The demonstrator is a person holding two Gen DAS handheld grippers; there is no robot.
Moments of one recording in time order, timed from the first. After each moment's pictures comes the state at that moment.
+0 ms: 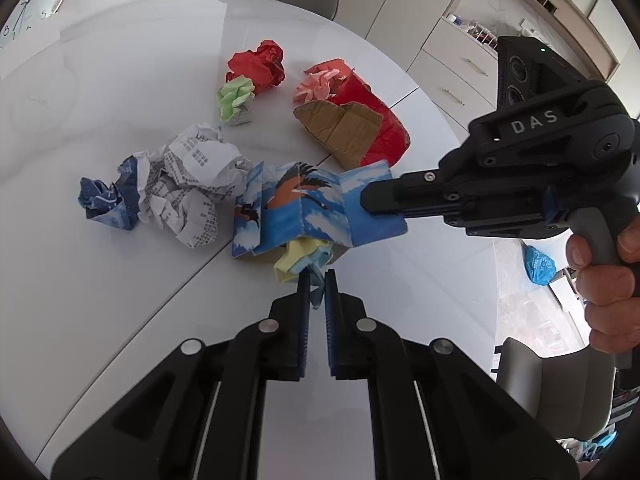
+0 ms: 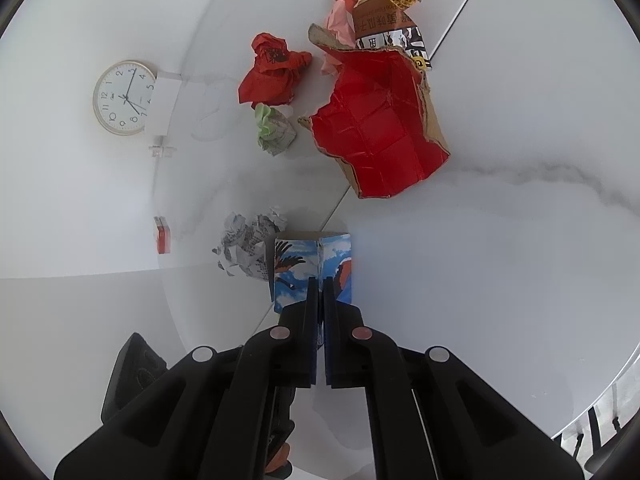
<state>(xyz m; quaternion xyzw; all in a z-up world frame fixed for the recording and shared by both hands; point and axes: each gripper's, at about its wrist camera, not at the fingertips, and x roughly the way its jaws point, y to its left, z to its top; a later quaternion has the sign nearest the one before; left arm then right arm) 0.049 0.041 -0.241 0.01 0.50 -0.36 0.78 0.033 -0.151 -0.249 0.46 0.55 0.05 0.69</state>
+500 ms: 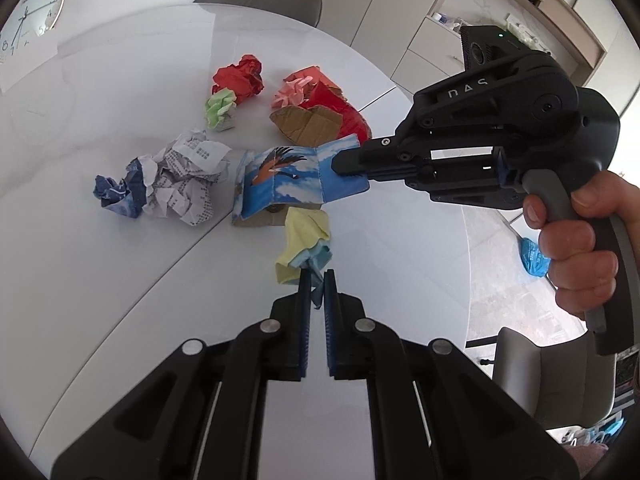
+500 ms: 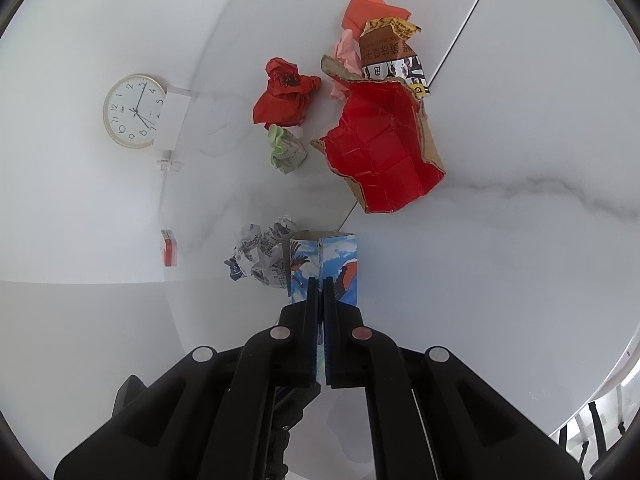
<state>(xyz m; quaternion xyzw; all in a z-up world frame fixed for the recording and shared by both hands) 0.018 0.049 -0.215 0.03 0.49 -0.37 0.79 0.026 -0.156 -0.234 0.46 0.52 0.04 0.71</state>
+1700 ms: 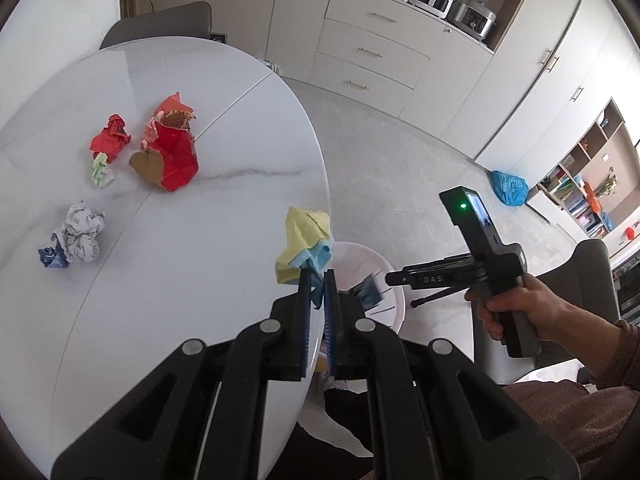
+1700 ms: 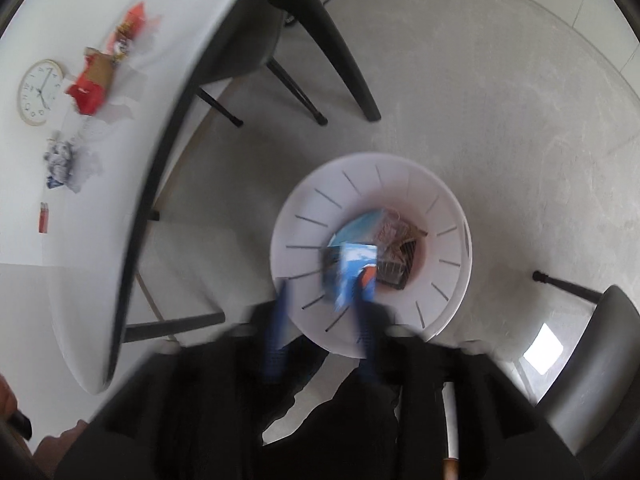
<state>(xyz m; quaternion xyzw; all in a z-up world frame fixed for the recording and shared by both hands) -0.085 -0.036 -0.141 0.13 0.47 -0.46 0.74 -0.198 -0.261 -0.327 0.34 0.59 -0.13 0.72</state>
